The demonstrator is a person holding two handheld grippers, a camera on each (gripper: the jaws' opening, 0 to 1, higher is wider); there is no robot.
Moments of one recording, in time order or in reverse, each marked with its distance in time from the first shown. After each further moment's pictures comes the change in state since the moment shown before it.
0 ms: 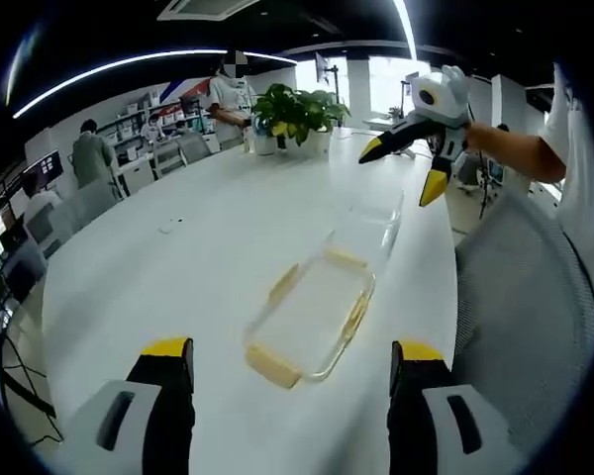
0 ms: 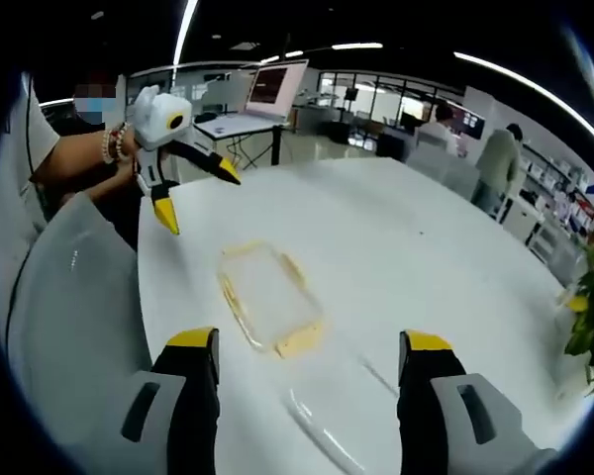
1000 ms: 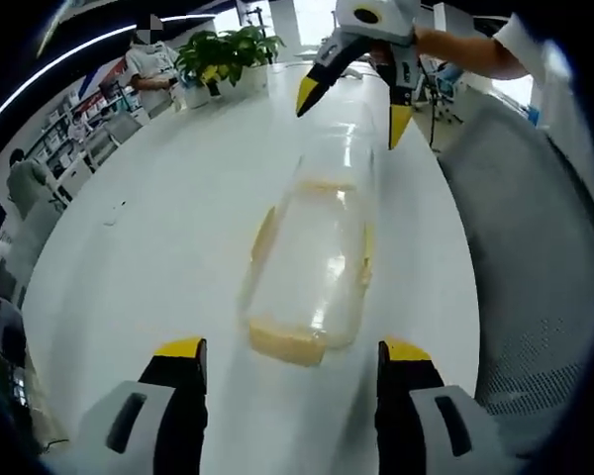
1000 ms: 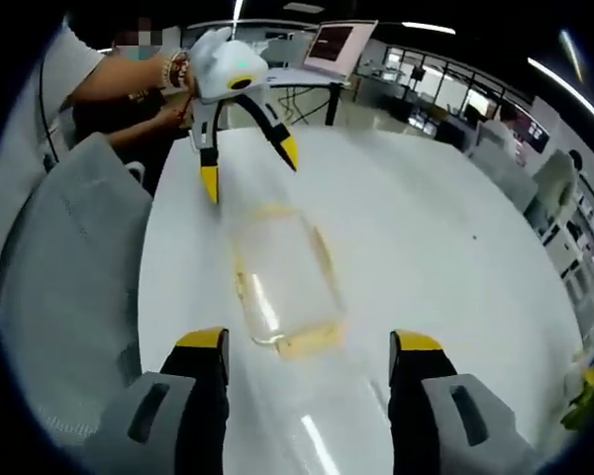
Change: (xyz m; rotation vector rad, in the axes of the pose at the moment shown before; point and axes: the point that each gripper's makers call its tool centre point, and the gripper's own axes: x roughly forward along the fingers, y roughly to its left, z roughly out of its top) left arm 0.044 0.011 -0.035 0.260 0.255 -0.187; right arm 0.056 0.008 -0.016 -0.190 0.163 0.187
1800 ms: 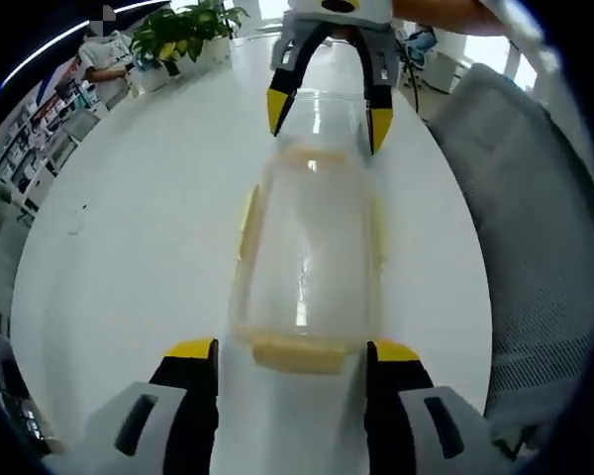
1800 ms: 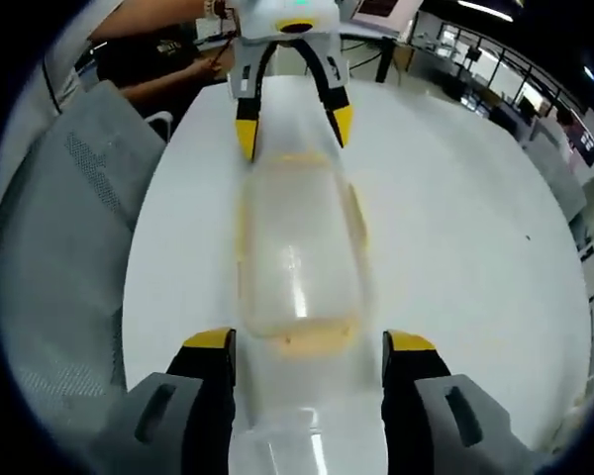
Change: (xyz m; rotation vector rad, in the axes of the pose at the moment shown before) left arm 0.031 0.008 -0.003 0.100 0.121 -0.123; right arm 0.049 0.004 -0.027 -0.115 0.186 0.169
